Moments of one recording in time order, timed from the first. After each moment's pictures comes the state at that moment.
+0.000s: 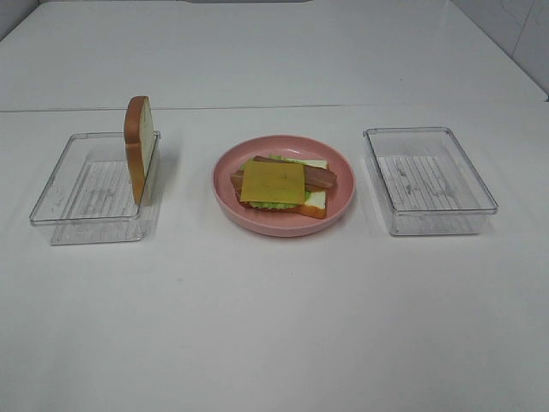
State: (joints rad) left arm 0.05 -0.01 -0.52 -0.09 1.08 0.04; right arm 0.05 0.18 -0.58 0.01 1.09 0.04
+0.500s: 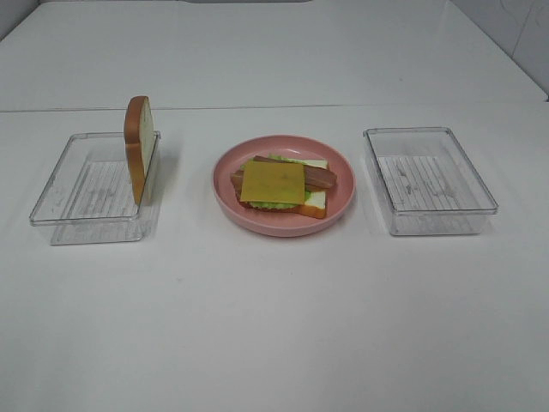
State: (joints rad) left arm 0.05 -0.01 -0.52 -0.09 1.08 0.04; right arm 0.05 0.00 -0.46 0.00 1.11 0.03
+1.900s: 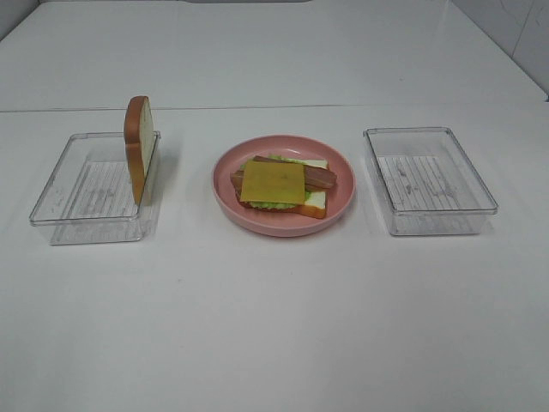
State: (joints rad) left arm 0.05 -0.01 -0.52 -0.10 1.08 0.04; right arm 0.00 0.00 -0.46 0.00 1.11 0.02
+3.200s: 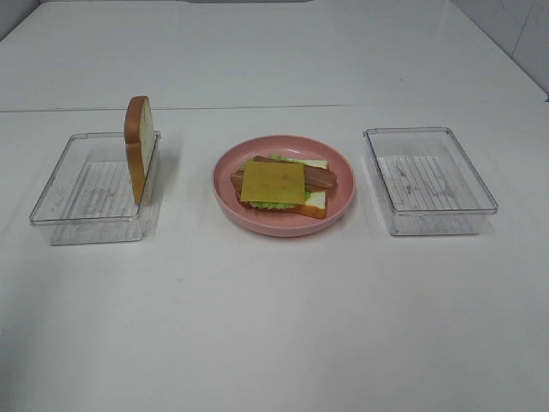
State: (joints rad) left arm 0.05 0.82 -1.00 -0.01 1.22 -0.05; right arm 0.00 0.00 -0.46 0.00 1.11 0.02
